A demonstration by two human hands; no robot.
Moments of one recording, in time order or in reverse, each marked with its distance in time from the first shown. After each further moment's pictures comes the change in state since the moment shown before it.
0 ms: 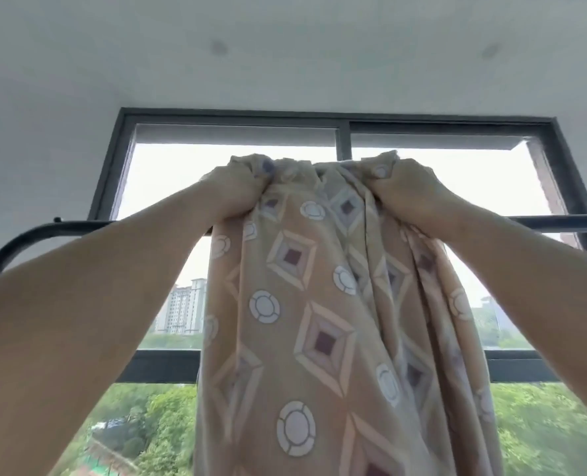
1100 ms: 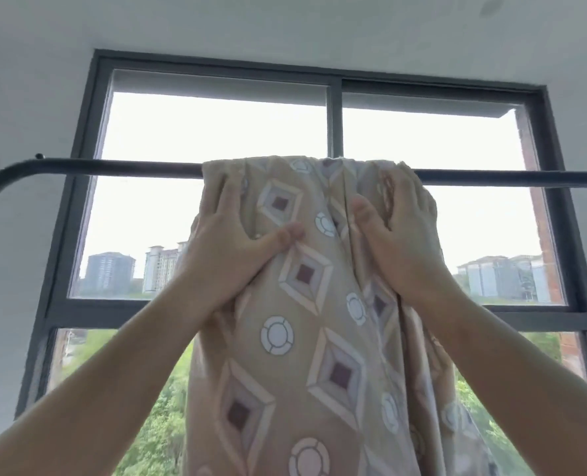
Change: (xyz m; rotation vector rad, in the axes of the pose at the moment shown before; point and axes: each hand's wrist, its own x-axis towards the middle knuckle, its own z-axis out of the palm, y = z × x) left_hand -0.114 -0.021 0.068 -0.417 0.187 0.148; right_hand -0.110 0.032 0.028 0.182 0.162 -0.141
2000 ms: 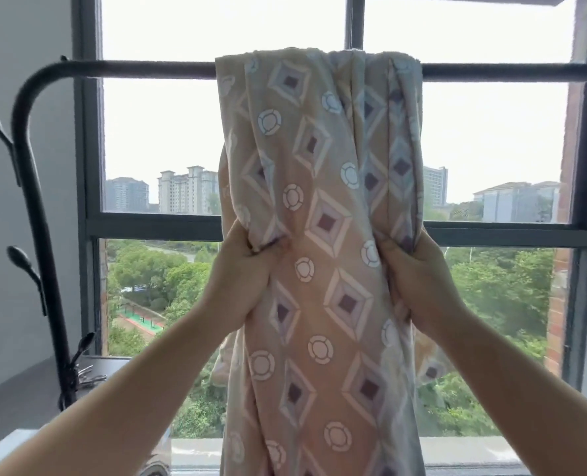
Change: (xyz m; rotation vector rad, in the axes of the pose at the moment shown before) left_hand -0.126 -0.007 0.009 -0.636 -0.041 -0.382; right_hand -0.132 0.004 -0.015 0.678 -0.181 0.539
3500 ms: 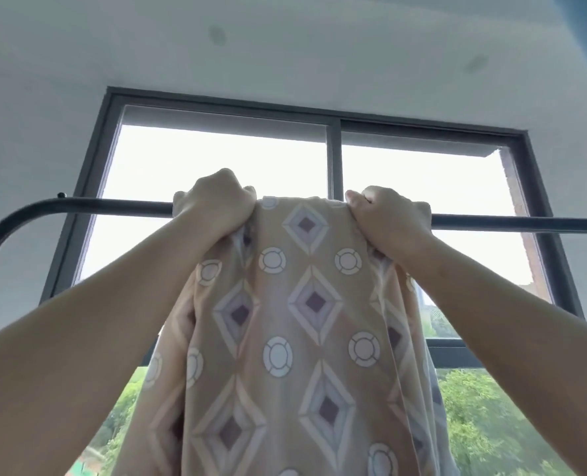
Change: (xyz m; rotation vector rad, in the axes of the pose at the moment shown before) left_hand 0.185 0.122 -0.026 1.024 0.209 0.193; right_hand 0.155 -0.125 0.052 -1.102 0.176 -0.364
